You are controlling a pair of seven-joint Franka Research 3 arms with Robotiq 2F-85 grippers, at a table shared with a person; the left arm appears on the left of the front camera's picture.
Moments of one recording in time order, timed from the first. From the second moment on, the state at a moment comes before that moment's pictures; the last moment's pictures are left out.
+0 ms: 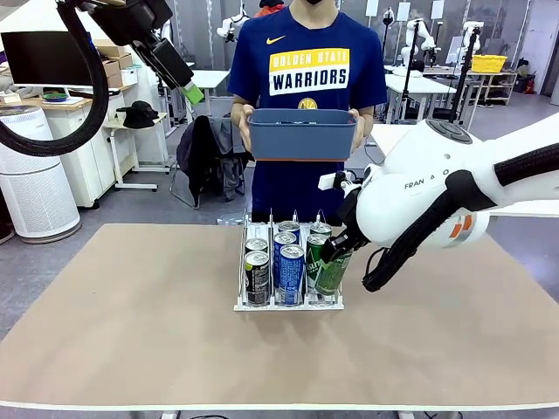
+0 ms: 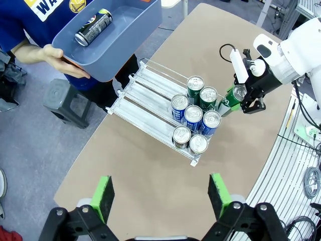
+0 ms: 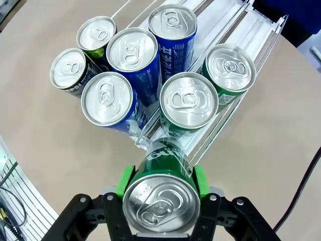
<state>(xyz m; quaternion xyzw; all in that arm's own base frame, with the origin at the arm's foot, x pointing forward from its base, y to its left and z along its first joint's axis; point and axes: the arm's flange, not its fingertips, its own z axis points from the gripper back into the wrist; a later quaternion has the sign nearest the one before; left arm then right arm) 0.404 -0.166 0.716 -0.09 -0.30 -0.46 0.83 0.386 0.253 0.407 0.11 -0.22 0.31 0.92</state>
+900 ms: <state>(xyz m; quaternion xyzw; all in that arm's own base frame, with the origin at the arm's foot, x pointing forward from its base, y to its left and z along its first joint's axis) 0.404 -0.166 0.716 -0.09 -0.30 -0.46 0.83 0.408 0.270 0.391 0.11 -0.25 0.31 0.91</state>
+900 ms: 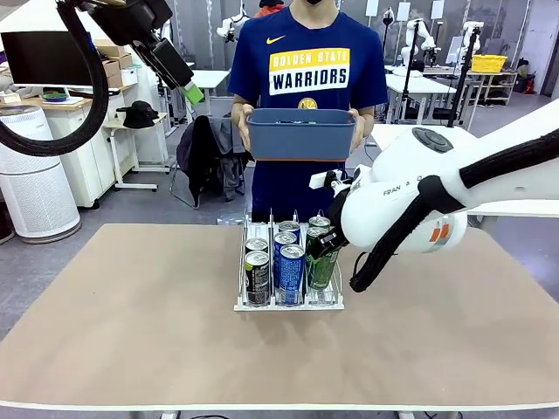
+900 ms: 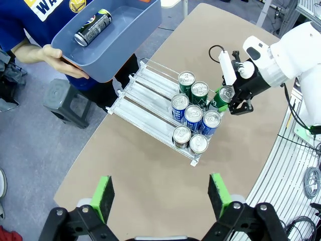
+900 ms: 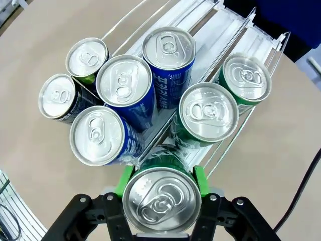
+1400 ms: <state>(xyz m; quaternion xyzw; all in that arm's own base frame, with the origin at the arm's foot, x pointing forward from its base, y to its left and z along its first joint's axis) 0.404 -0.166 0.716 -0.09 -0.30 -0.46 0.83 0.419 0.268 0.373 0.10 -0.21 0.33 0.92</state>
